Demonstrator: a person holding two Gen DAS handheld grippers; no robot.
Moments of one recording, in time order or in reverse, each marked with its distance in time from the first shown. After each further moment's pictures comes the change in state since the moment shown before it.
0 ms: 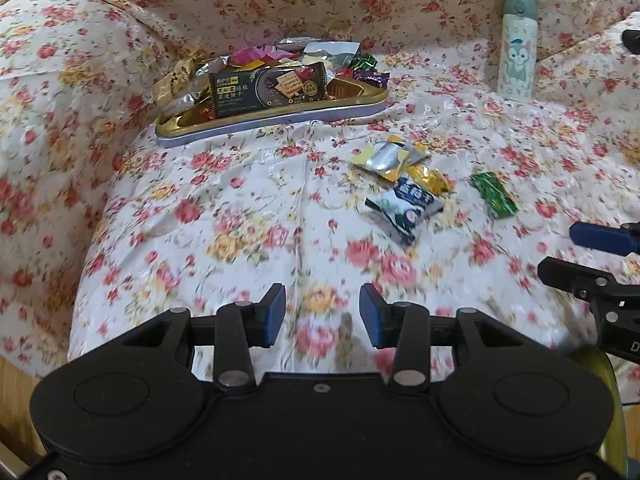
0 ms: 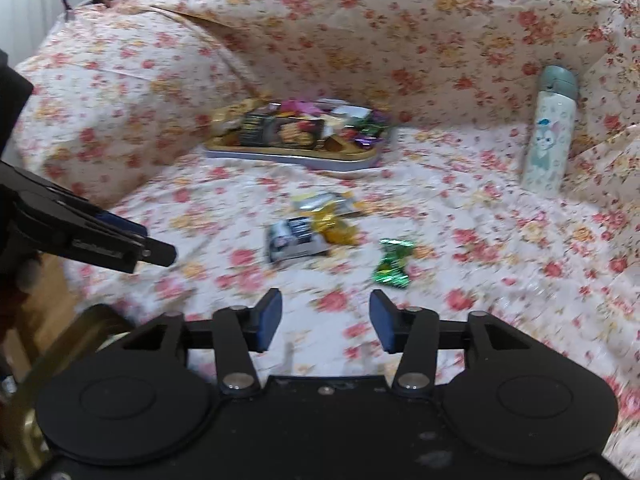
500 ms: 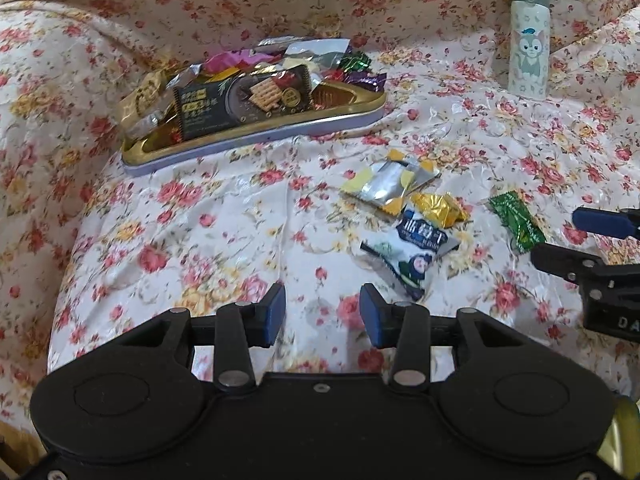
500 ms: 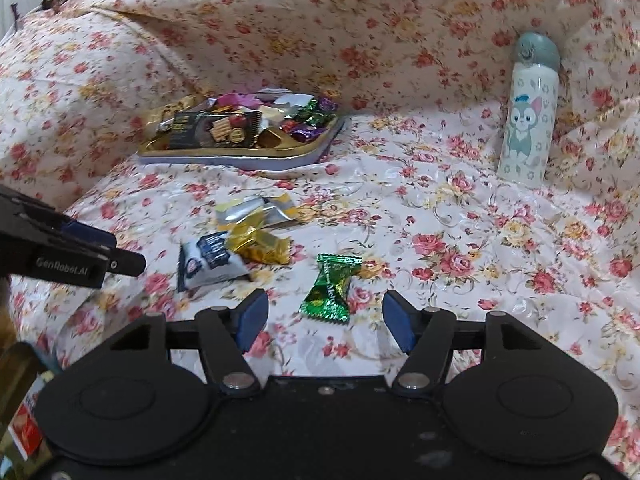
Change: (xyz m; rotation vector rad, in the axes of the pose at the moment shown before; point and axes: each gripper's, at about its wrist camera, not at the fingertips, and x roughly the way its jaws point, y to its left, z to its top) left arm 0.046 -0.013 0.029 0.045 -0.002 0.008; right arm 0.059 -0.038 0.010 0.081 0.011 -0.048
